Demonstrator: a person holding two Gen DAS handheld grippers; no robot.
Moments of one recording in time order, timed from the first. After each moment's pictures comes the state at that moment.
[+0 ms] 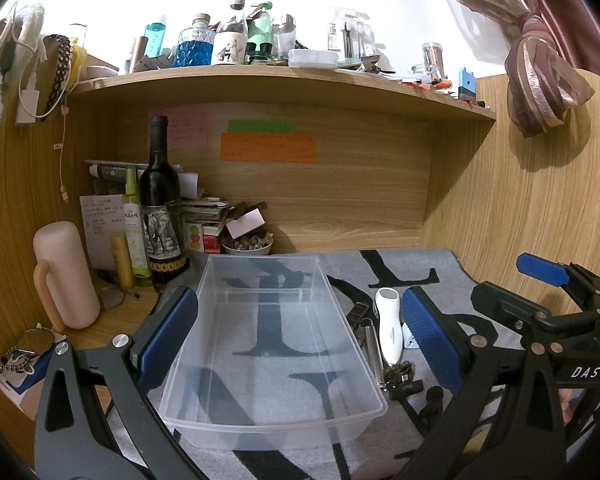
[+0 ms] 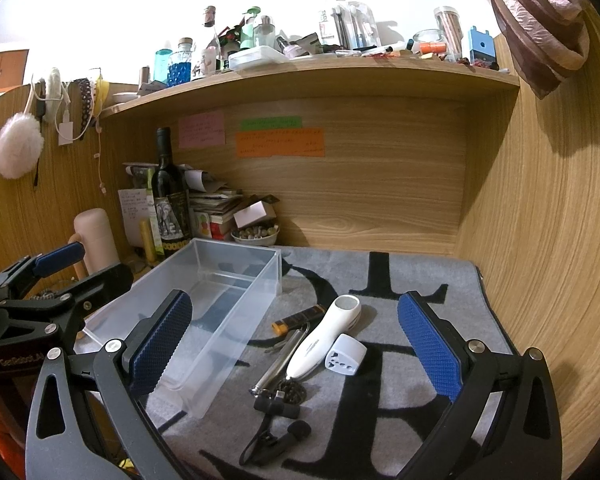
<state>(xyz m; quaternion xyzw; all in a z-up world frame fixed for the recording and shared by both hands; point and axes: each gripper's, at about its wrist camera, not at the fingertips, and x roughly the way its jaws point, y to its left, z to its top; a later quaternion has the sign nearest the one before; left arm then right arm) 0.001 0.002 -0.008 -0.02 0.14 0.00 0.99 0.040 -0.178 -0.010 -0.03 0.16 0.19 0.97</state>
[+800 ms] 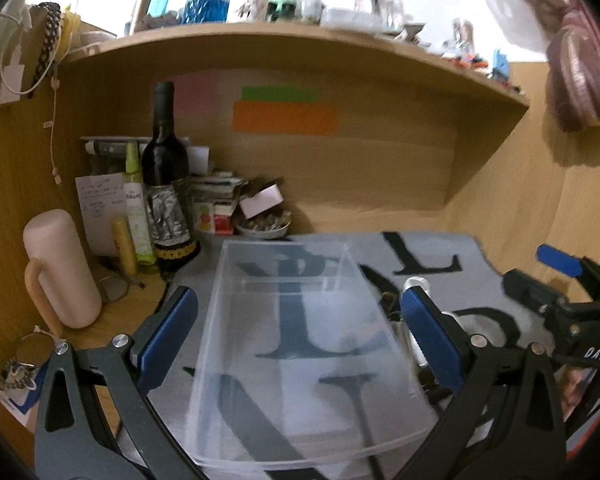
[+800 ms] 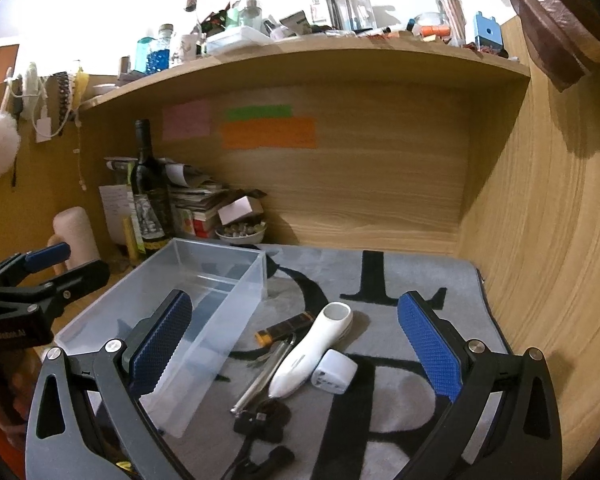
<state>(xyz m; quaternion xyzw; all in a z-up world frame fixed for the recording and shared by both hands) 0.049 0.038 -0.009 -0.03 0.21 0.01 0.98 0.078 -0.177 -0.012 -0.03 0.18 0.17 0.97</state>
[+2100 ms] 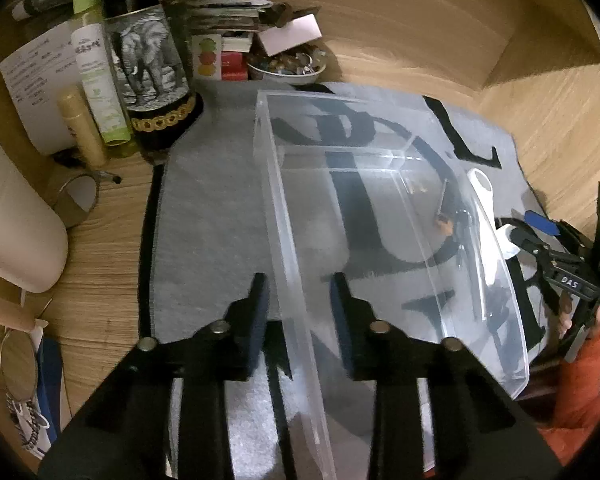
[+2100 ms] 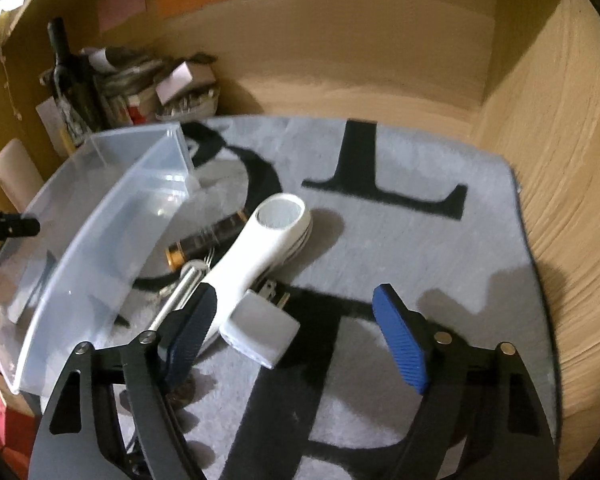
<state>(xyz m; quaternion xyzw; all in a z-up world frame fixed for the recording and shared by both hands) 0.151 0.120 -0.063 -0.07 0.50 -0.06 0.86 0.191 -0.199 -0.085 -0.06 0.41 0.18 0.89</state>
